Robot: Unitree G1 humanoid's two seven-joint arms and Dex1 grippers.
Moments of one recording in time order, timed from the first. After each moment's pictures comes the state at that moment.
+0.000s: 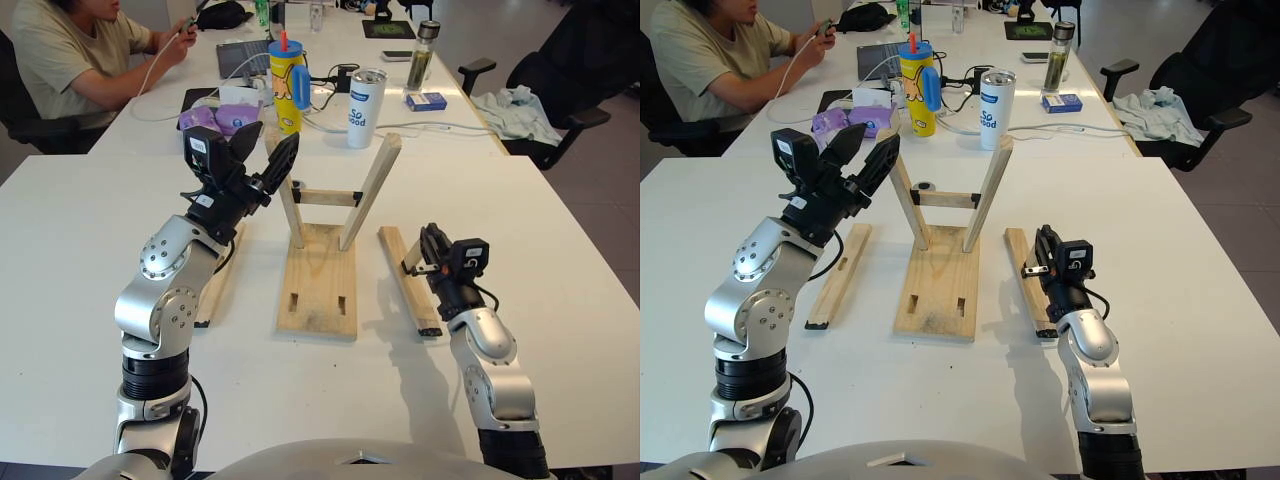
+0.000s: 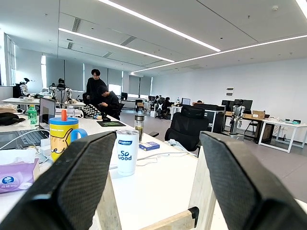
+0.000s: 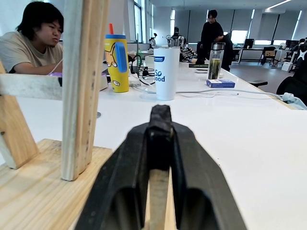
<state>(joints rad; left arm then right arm) -0.34 0.22 0.07 -0.45 -0.54 0.49 -0.29 0.10 -0.18 -0.02 -0.29 0.20 0.16 0.13</state>
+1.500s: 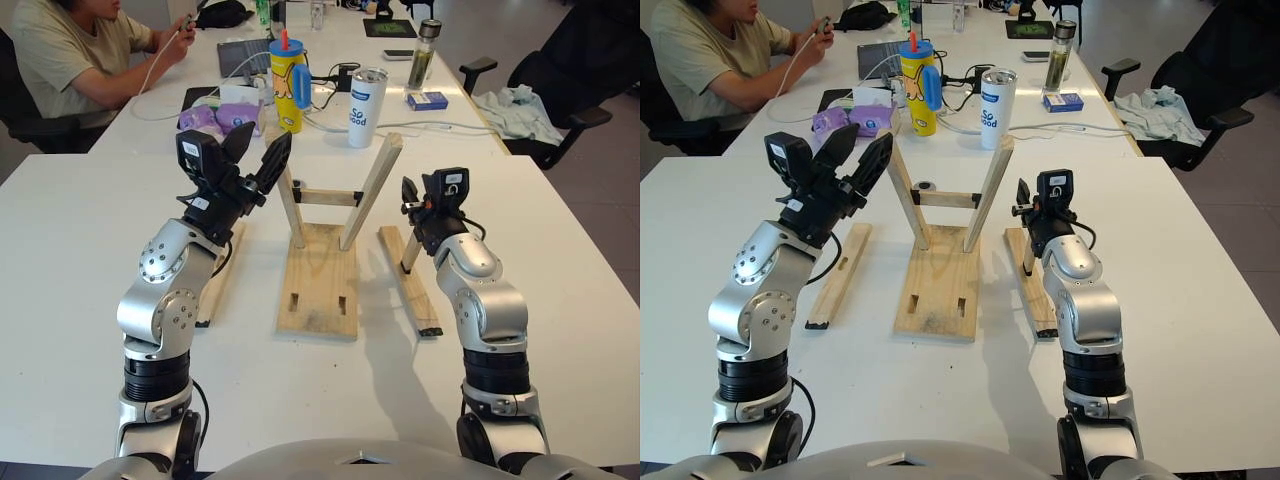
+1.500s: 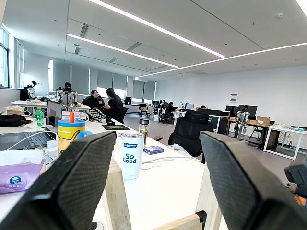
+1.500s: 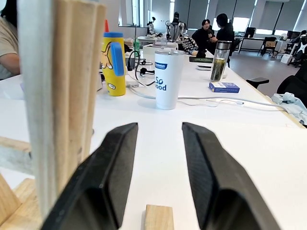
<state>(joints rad) -0.32 0.21 0.08 -0.42 -0.53 0.42 -0.30 -0.32 -0.17 -0.03 -0.27 0.16 0.64 0.03</state>
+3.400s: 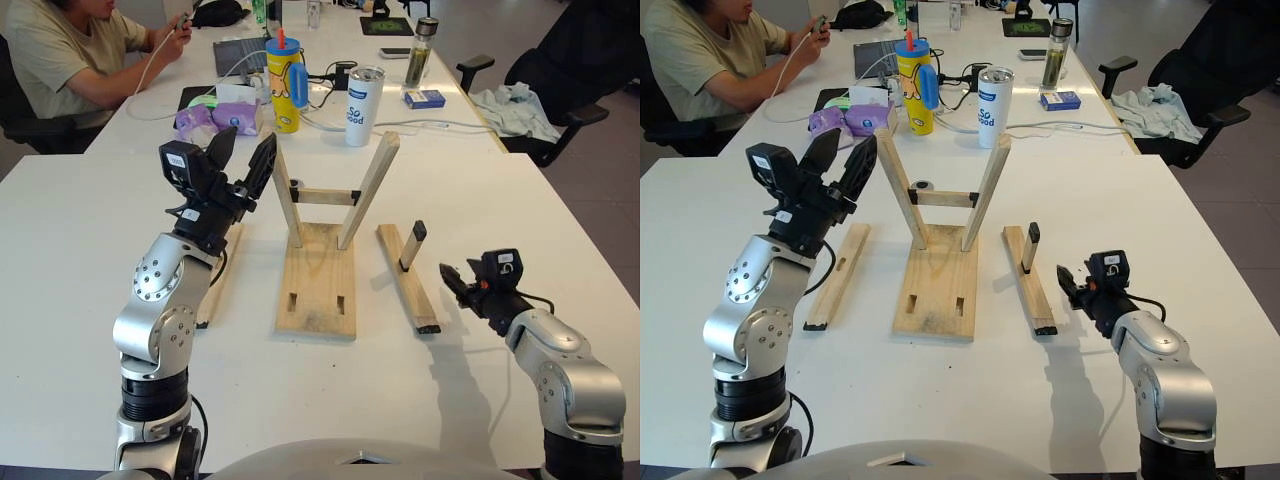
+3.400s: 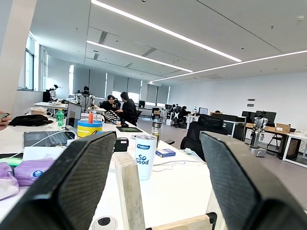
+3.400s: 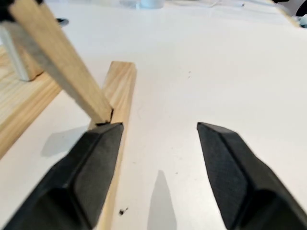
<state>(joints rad) -0.23 0.19 0.08 -0.52 -0.51 0.41 -0.20 0.13 -0.41 -0.25 -0.56 0.34 0.90 0.33</state>
